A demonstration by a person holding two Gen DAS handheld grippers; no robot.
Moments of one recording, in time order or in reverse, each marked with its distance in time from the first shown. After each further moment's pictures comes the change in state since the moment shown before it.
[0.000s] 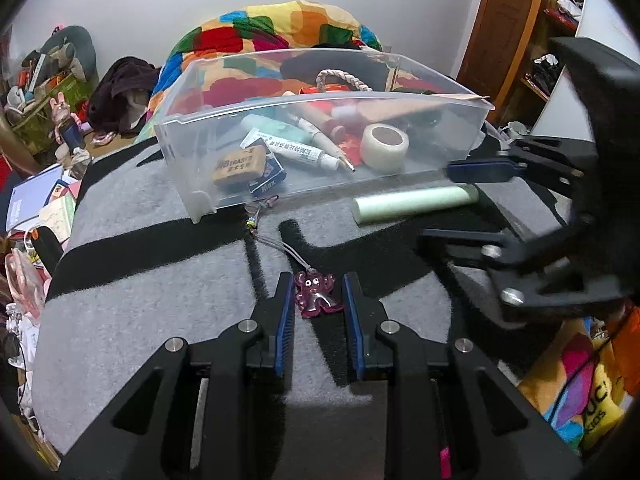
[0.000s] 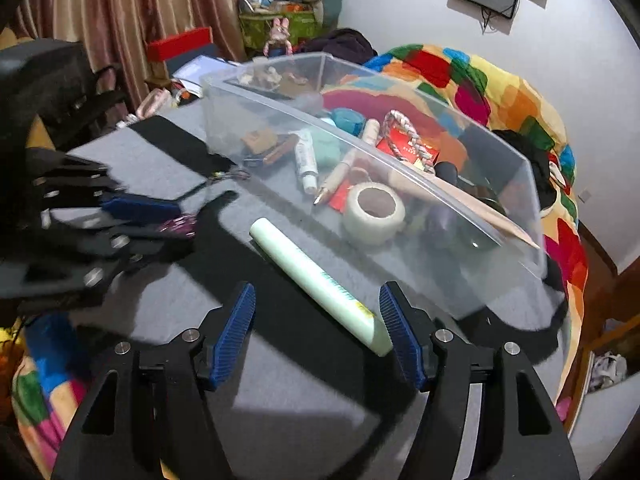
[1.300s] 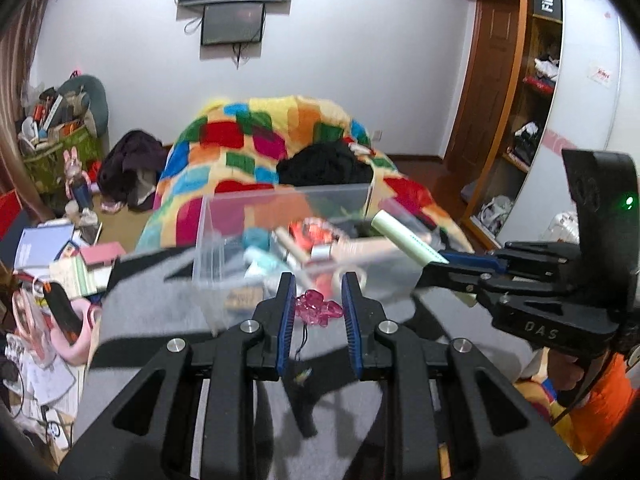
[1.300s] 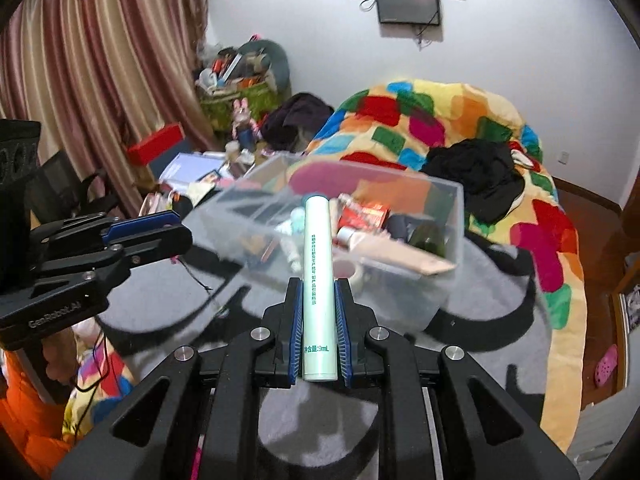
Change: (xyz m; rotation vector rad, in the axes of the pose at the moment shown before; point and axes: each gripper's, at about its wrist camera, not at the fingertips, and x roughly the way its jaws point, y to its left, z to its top) left arm -0.095 -0.013 0.056 -0.019 -0.318 -0.027; right arm -0.098 -0.024 0.009 0.293 -0.268 0.013
